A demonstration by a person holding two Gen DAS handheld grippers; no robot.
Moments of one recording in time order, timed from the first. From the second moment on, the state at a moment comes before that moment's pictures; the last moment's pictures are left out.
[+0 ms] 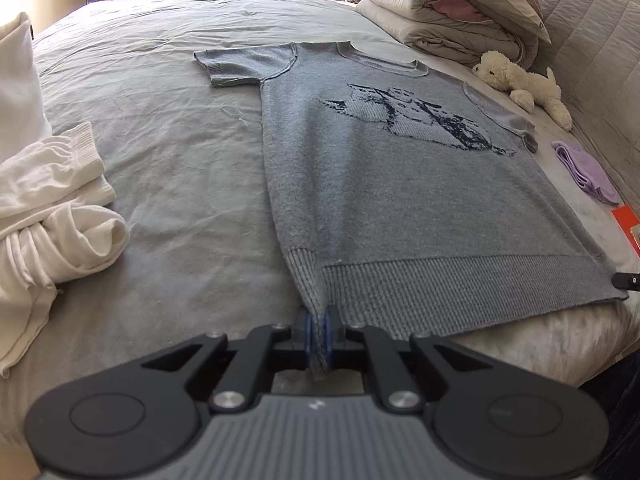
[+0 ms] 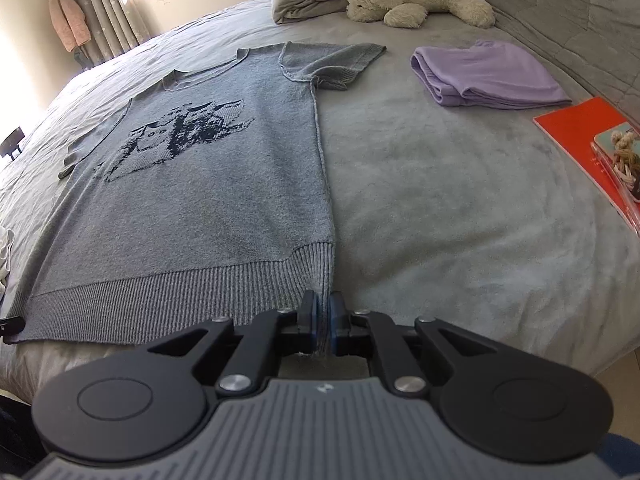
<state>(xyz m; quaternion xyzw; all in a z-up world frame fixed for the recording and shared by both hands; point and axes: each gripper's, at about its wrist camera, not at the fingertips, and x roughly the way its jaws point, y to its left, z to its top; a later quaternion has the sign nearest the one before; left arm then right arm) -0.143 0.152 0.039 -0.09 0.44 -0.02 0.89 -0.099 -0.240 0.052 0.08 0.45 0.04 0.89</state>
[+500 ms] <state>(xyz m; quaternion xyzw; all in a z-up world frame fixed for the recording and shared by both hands) -0.083 0.184 0.102 -0.12 0.37 0.04 0.92 -0.008 -0.257 0.083 0.09 0.42 0.07 0.90</state>
